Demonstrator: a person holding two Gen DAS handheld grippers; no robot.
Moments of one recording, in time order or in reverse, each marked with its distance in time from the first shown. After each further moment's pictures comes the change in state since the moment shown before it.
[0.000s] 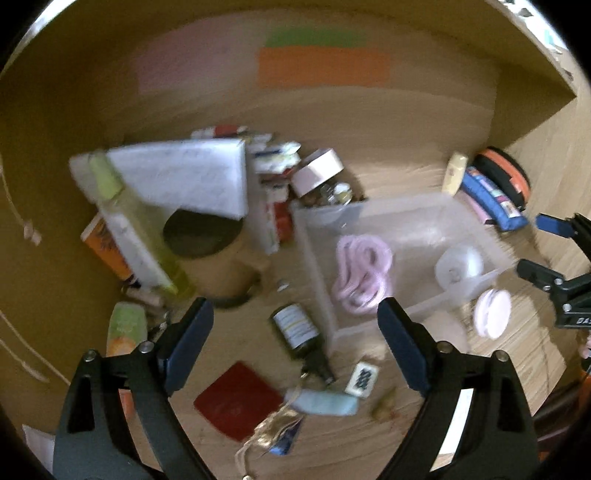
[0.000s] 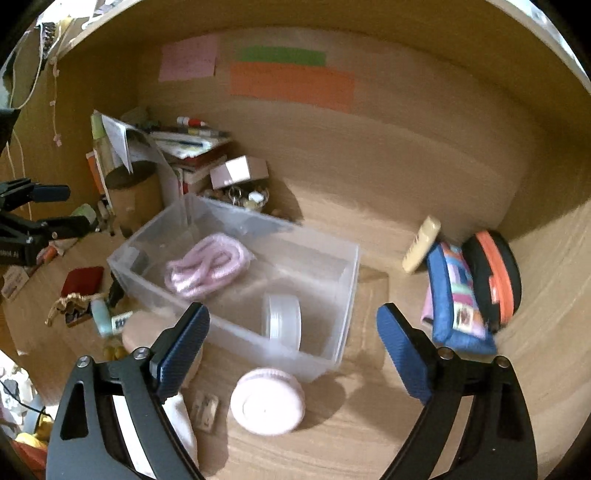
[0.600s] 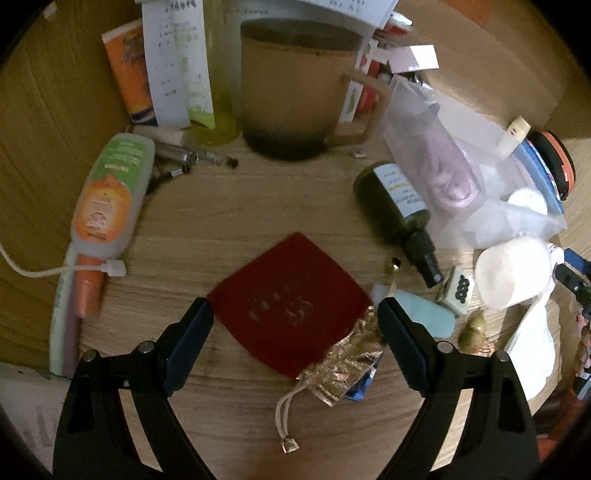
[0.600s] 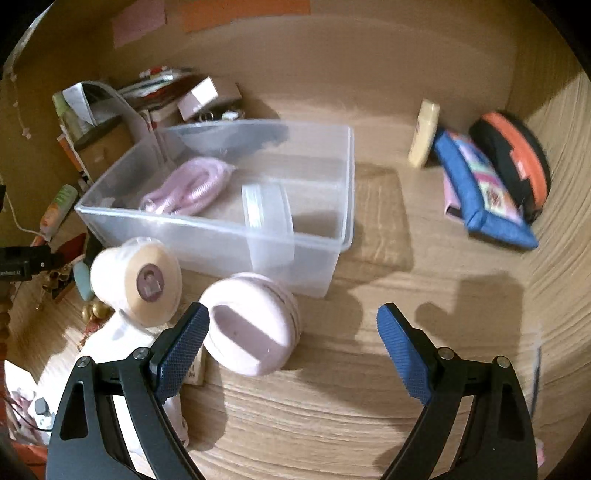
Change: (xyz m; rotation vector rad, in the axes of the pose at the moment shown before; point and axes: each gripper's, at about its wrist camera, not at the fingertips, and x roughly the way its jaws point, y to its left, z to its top) left arm 0.065 0.063 -0.090 -0.222 0.283 -0.034; right arm 0.044 -0.016 -0.059 0.188 0.192 0.054
